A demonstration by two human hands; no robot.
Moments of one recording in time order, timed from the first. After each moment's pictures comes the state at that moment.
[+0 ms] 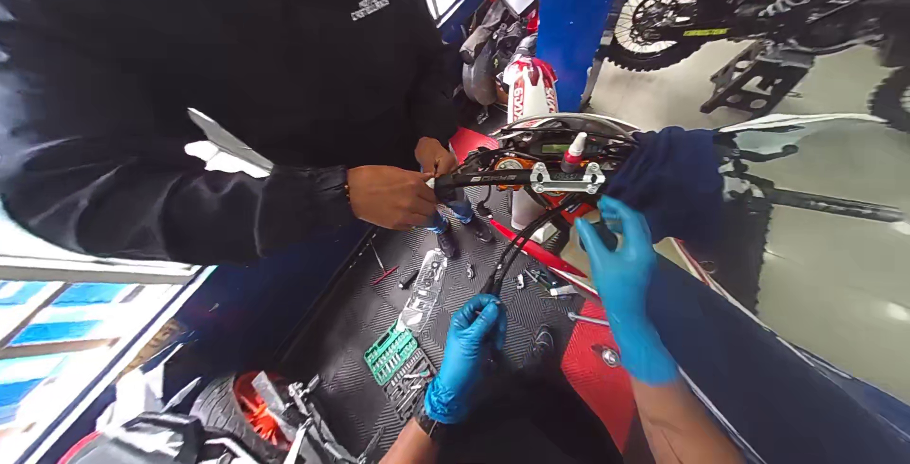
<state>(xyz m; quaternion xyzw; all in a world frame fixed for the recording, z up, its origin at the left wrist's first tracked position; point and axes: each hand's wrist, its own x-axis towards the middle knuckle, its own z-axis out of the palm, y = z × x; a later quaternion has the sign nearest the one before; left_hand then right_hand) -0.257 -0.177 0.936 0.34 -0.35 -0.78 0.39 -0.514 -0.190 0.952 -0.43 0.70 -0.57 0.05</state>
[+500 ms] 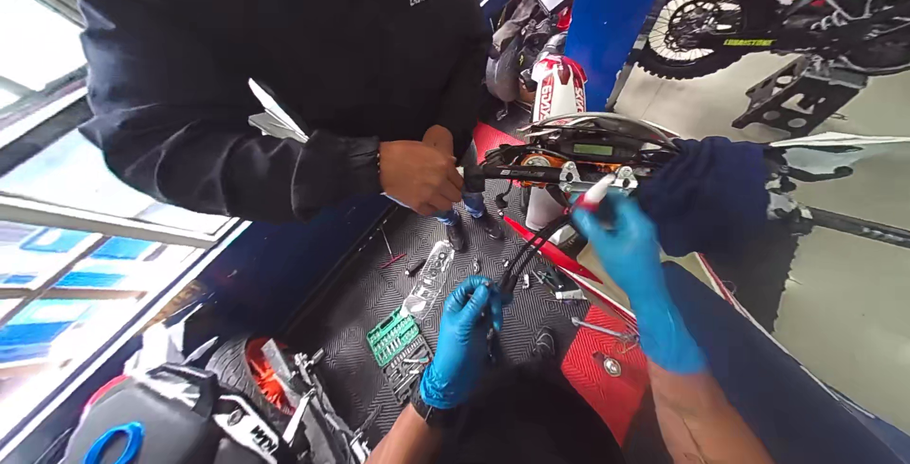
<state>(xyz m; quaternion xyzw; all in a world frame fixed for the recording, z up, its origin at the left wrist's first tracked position) -0.241 -0.190 0.958 0.30 -0.35 -0.74 0.48 -0.505 -0.219 0.981 -0.51 0.62 -0.55 0.23</state>
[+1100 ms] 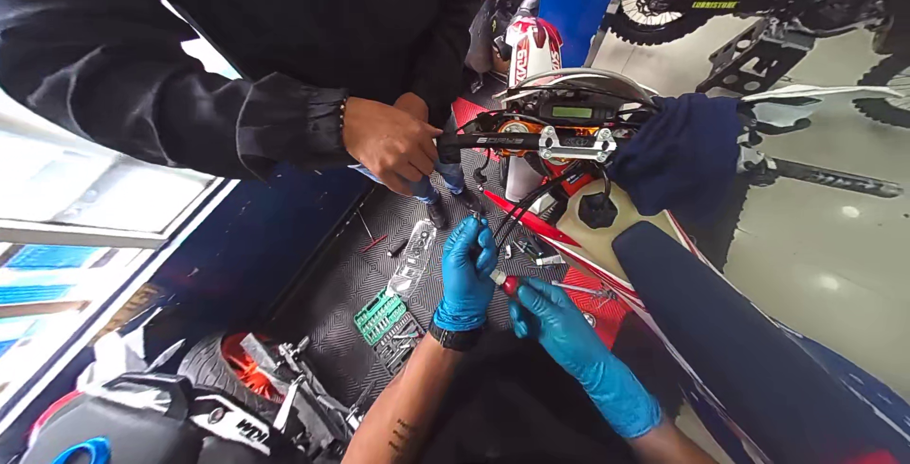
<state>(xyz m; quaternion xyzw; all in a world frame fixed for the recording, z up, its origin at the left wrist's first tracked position) -0.289 -0.228 0.954 0.25 -0.18 -0.80 0.52 -0.411 -0.107 0.930 -0.24 0.42 -0.56 0.68</state>
